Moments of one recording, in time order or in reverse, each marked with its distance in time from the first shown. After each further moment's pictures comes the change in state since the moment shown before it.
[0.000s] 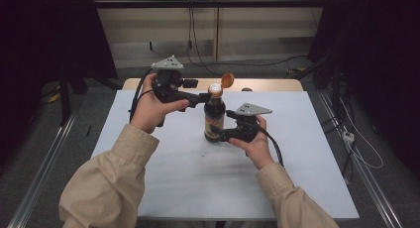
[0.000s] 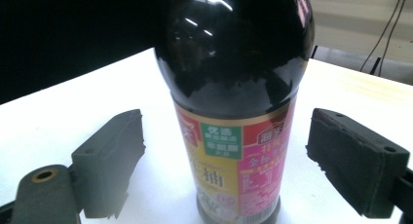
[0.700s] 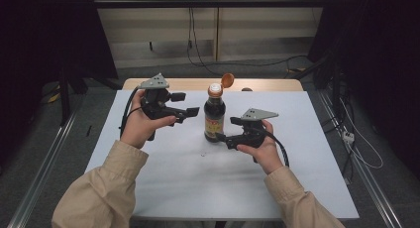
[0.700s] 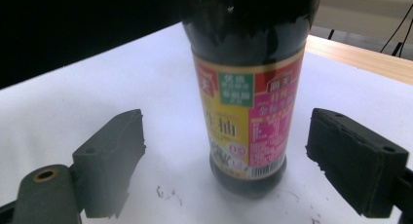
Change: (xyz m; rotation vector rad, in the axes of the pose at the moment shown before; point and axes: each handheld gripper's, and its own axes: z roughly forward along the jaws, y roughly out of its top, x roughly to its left) left arm 0.013 -0.054 -0.014 -0.020 0.012 -0.021; right arm 0.001 -0.009 -0.021 0.065 0.046 -0.008
